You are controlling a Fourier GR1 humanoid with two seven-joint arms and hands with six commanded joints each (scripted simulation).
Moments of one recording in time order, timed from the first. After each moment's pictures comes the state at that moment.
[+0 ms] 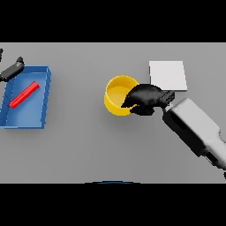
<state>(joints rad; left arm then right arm) -0.66 0.94 -0.66 -1.13 0.37 0.28 0.45 -0.69 -0.43 0.61 -1.29 0.66 0.55 -0.15</state>
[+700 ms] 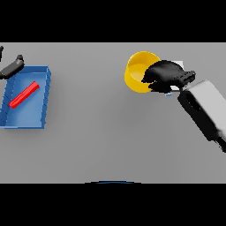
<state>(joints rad) -0.68 0.91 -0.65 -1.09 0.38 0.27 0.43 -0.81 -0.52 0.54 -1.12 0.66 0.47 -0.11</state>
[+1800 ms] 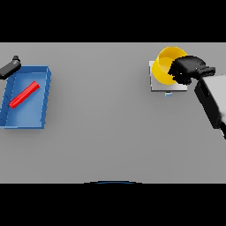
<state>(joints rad) -0.67 0.94 -0.64 -1.13 0.39 0.28 0.49 -0.93 -0.52 0.51 -0.60 0.70 0.29 -0.19</state>
